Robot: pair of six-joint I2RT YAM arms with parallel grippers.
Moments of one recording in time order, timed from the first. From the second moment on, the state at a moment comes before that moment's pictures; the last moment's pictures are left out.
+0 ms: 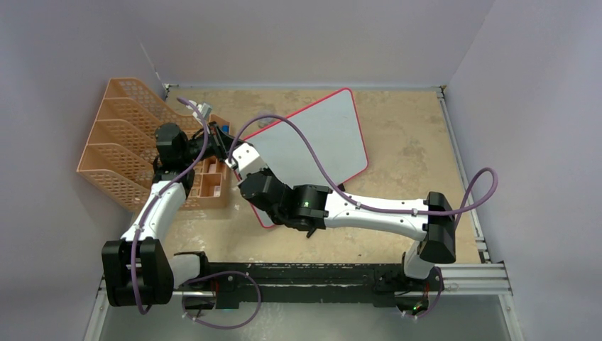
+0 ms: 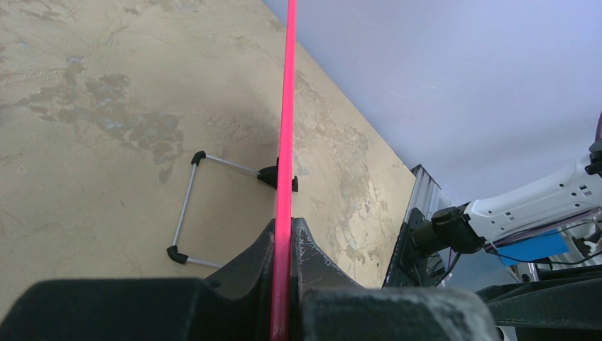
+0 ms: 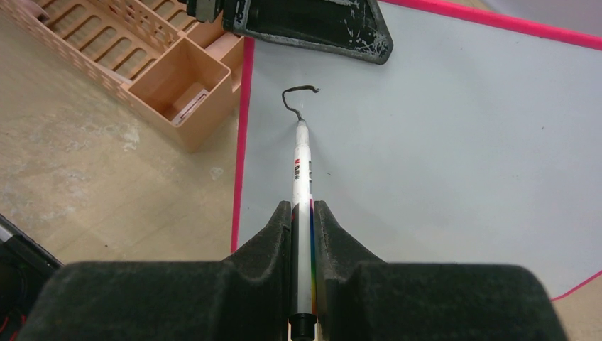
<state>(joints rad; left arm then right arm) 0.05 1.18 0.74 0.35 1.09 -0.55 1.34 1.70 1.55 -0.39 0.70 0.16</state>
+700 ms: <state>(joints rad) 0.05 1.18 0.74 0.35 1.09 -0.55 1.35 1.70 1.53 -0.42 0.68 0.18</state>
